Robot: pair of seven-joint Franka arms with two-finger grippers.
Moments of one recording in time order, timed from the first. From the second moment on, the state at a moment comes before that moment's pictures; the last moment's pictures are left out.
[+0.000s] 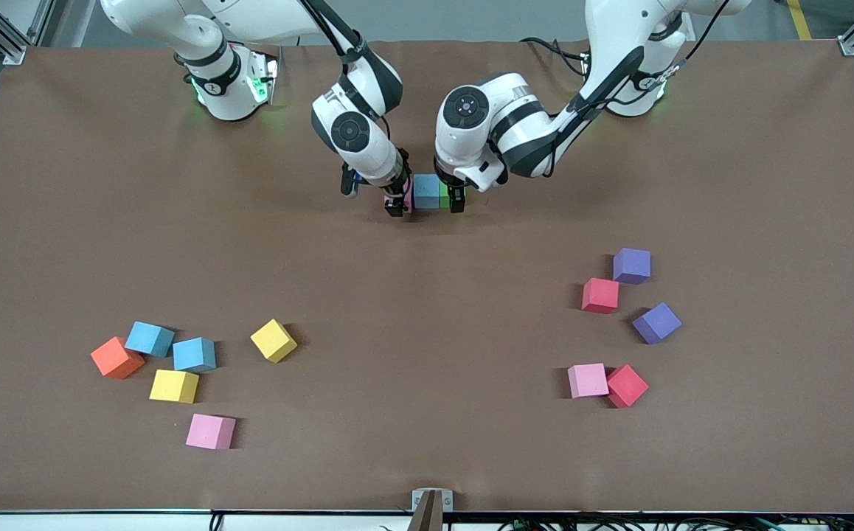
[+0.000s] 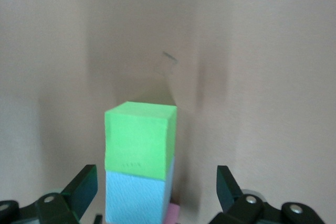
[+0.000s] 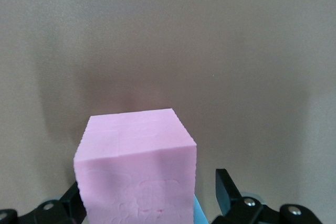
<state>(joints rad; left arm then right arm) -0.23 0.47 -0.73 -2.01 0.22 2.30 -2.72 0.65 0.43 0.27 -2.22 0.36 2.65 2.27</state>
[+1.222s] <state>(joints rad) -0.15 0.51 -0.50 -1.56 0.26 2.04 -2.00 0.65 0.39 0.23 -2.07 0.33 2.39 2.27</state>
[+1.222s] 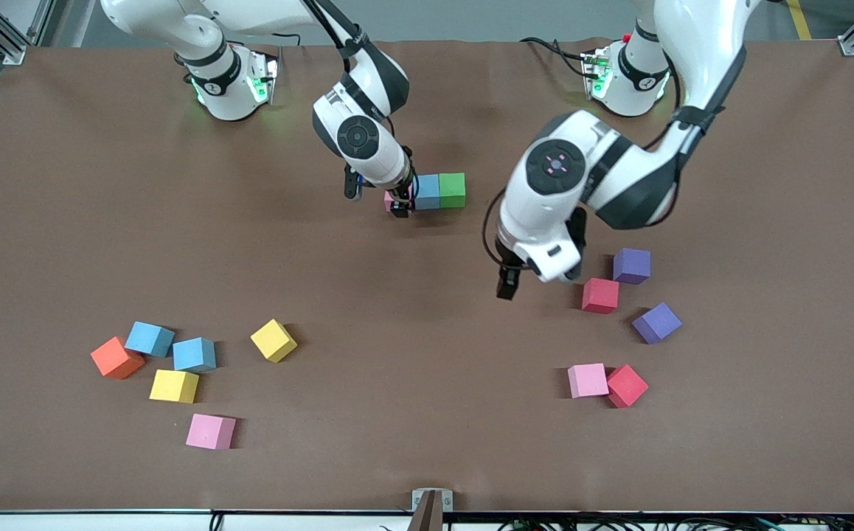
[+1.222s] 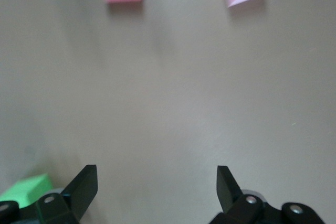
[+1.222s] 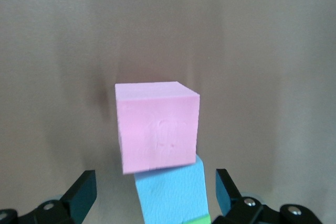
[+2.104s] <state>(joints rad) -0.07 0.60 -0.34 -1.40 0.31 2.04 -1.15 0.48 0.36 0.19 -1.84 -0.10 2.13 2.11</state>
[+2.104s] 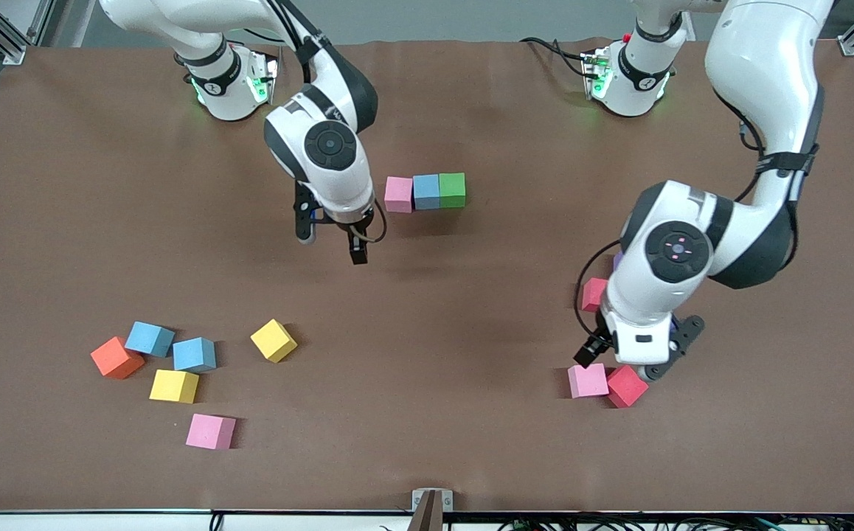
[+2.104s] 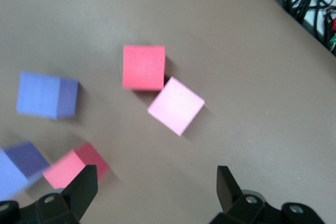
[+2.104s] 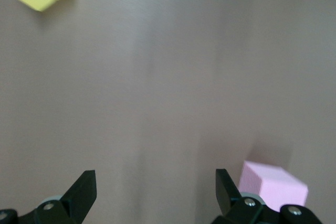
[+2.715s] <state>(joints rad) -0.01 0.67 -0.34 -1.32 0.31 2.05 -0.54 0.32 0.36 0.03 -1.76 -0.11 2.13 1.20</state>
